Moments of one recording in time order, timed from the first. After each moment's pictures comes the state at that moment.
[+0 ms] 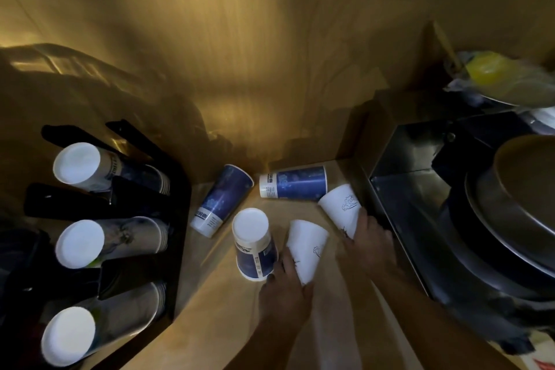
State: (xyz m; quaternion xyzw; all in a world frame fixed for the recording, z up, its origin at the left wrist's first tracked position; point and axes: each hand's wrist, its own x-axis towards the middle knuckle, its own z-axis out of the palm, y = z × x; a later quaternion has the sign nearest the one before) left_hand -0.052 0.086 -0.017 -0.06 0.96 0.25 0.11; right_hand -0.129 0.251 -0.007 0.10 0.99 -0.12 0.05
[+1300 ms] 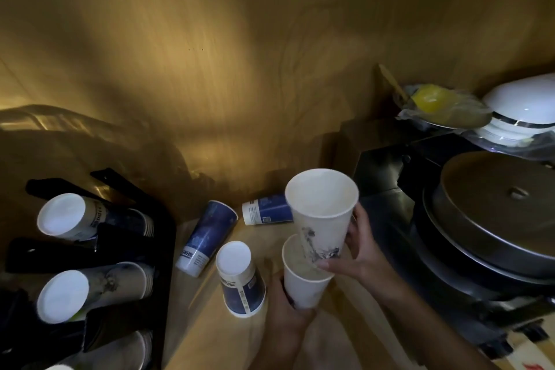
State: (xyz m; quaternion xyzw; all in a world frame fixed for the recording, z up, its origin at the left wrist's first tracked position) left_hand -0.062 0.101 0.006 -0.07 0.71 0.70 0.04; right_hand -0.091 0.251 0.100 -0.09 0.74 -0.67 0.04
